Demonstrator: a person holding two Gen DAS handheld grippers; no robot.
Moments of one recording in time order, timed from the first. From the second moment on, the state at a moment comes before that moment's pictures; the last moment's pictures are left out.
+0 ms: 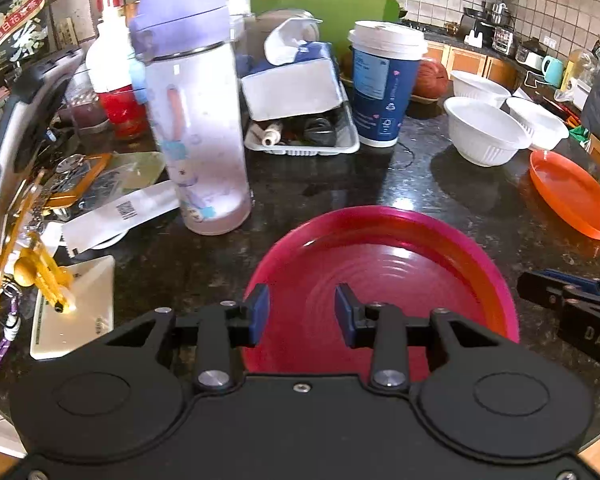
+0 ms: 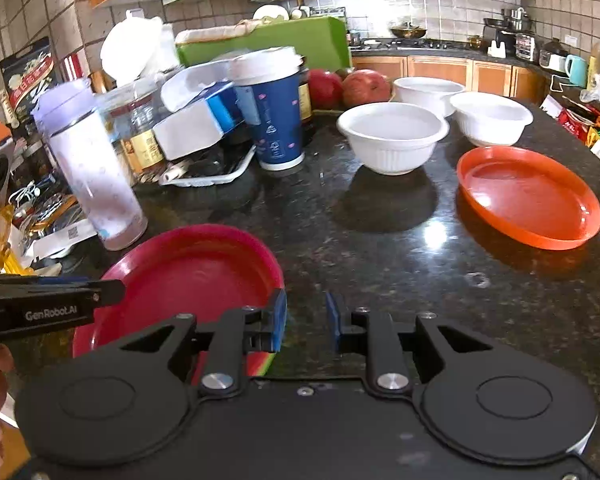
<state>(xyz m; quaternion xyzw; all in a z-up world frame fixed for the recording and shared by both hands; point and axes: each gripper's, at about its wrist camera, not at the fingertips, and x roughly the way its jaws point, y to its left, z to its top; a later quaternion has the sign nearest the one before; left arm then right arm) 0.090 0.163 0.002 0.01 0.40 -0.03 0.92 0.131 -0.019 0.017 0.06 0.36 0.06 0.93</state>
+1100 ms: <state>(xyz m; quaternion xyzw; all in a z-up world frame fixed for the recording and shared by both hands) 0.154 -0.051 0.001 0.01 0.43 0.03 0.90 0.181 -0.274 0.018 0.10 0.36 0.03 0.93</state>
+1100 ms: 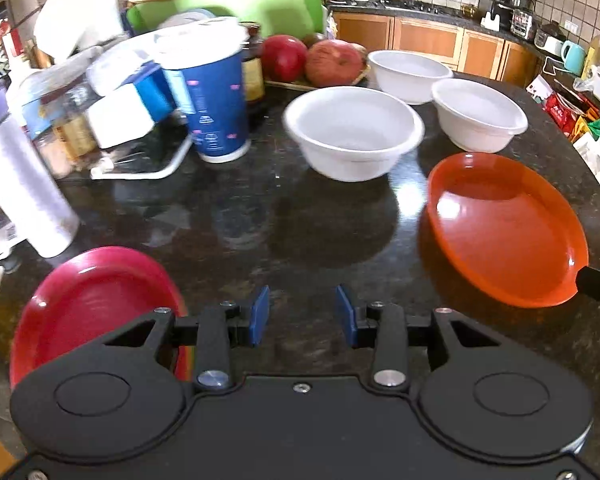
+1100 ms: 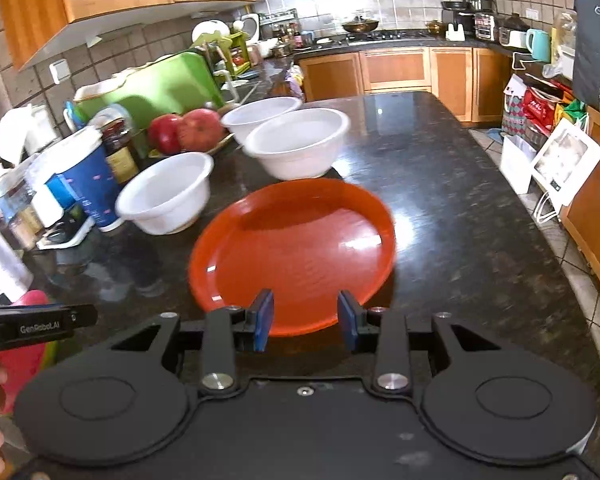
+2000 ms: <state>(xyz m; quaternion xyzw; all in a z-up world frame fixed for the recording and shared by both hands) 0.221 -0.116 -0.019 0.03 0.44 0.03 0.90 0.273 -0.328 -0.006 0.10 0.40 0.05 0.91</state>
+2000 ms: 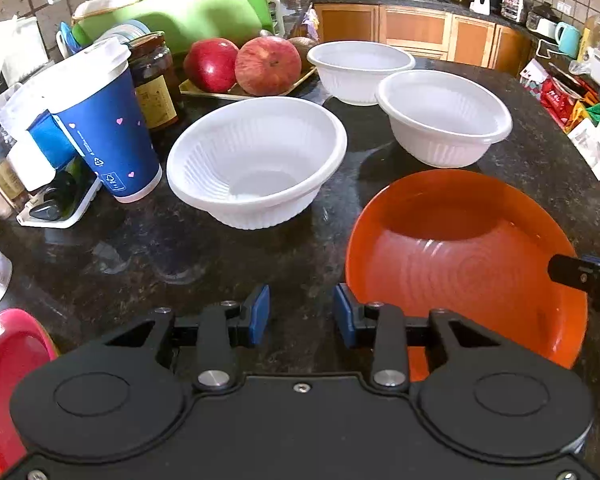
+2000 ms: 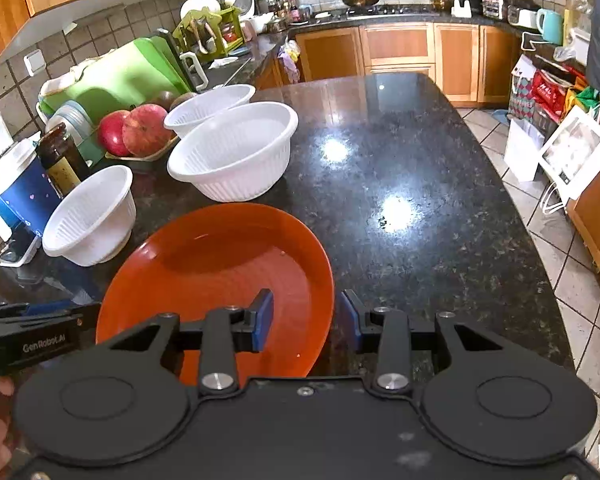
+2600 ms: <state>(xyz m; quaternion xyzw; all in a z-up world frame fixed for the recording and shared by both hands) 0.232 -0.117 -0.028 0.02 0.45 0.00 0.89 0.282 -0.333 -0.021 0.10 0.40 0.04 0.91</state>
